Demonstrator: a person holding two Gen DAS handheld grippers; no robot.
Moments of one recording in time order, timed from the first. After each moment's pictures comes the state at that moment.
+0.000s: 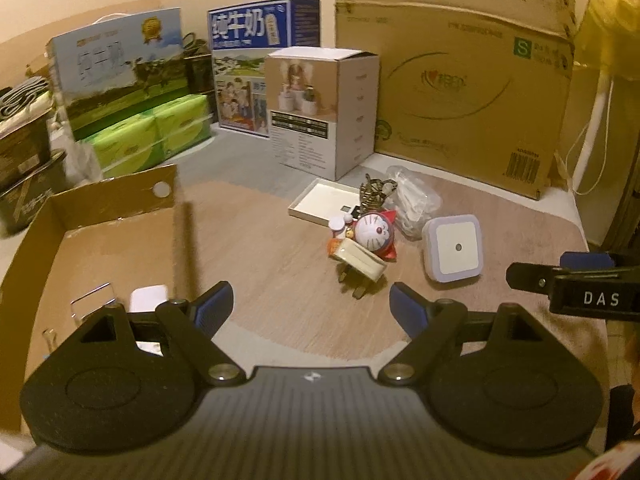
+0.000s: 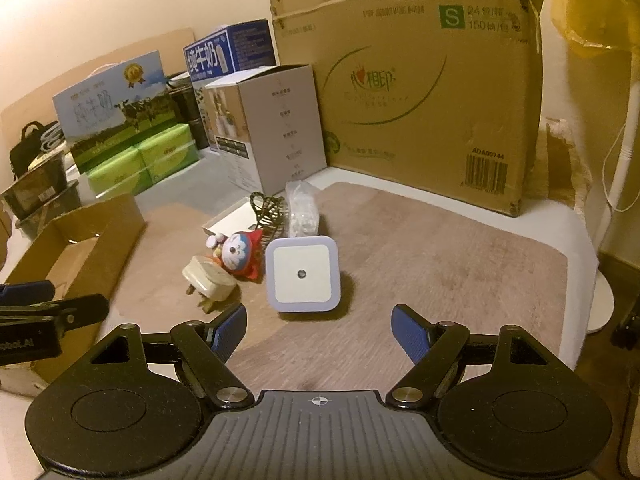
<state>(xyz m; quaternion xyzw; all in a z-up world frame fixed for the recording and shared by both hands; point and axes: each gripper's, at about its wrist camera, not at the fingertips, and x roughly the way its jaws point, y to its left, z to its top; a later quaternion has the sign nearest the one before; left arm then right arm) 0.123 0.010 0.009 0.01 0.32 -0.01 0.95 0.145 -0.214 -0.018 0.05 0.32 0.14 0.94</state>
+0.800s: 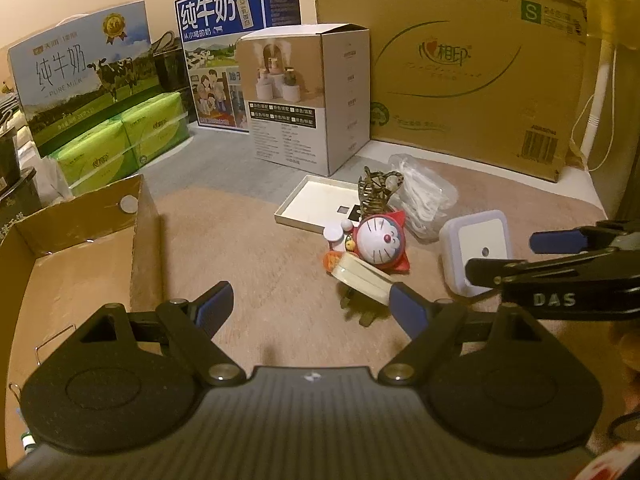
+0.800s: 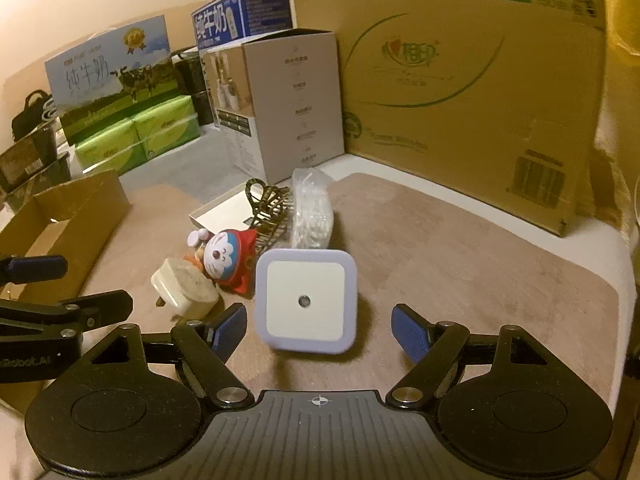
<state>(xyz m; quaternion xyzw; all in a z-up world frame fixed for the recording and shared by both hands) 0.179 0.002 -0.017 0.04 0.34 -0.02 0.94 0.213 -0.187 -0.050 0.01 0.34 0.16 0.93</state>
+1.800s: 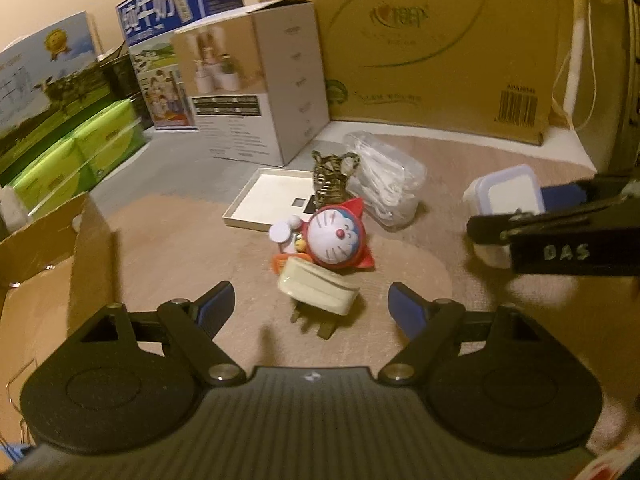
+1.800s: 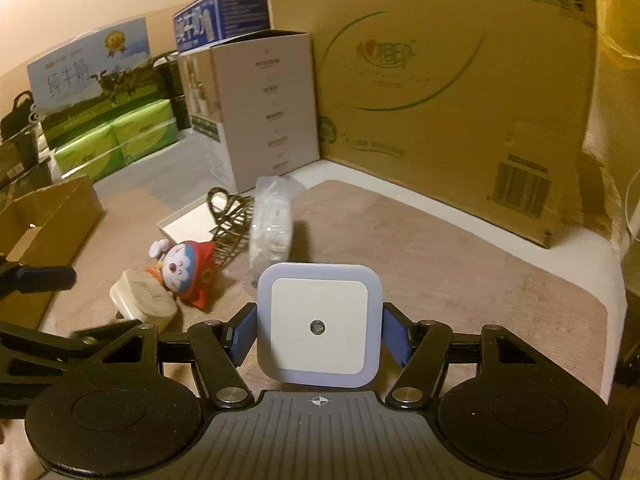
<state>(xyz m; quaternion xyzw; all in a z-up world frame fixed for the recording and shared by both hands) 0.210 -0.037 -0.039 0.10 0.35 -0.06 0.93 0.225 -0.213 -0.054 0.01 0.33 0.14 0.93</state>
